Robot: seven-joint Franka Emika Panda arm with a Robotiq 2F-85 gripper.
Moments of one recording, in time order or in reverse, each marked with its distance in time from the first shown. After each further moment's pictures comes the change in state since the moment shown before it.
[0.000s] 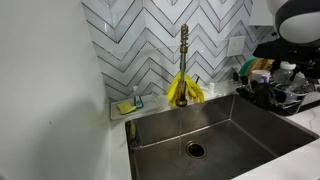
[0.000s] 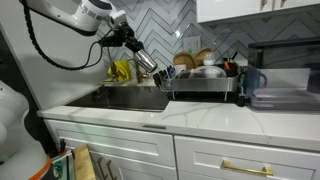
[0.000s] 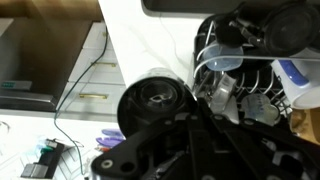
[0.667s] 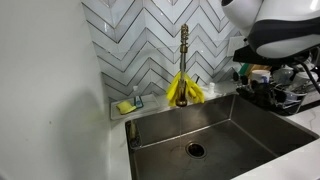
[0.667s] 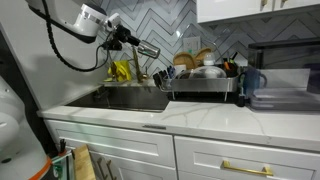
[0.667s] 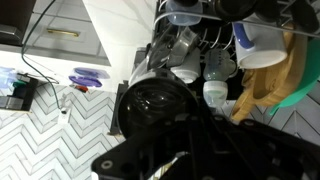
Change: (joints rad) arm 0.156 0.149 0.030 0.106 -0.371 -0.093 0.137
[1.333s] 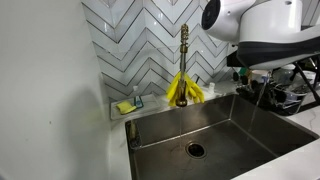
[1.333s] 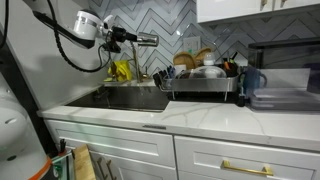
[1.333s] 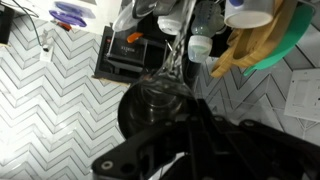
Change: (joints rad) arm 0.120 0.069 -0.003 0.020 -0.280 -0.106 0.006
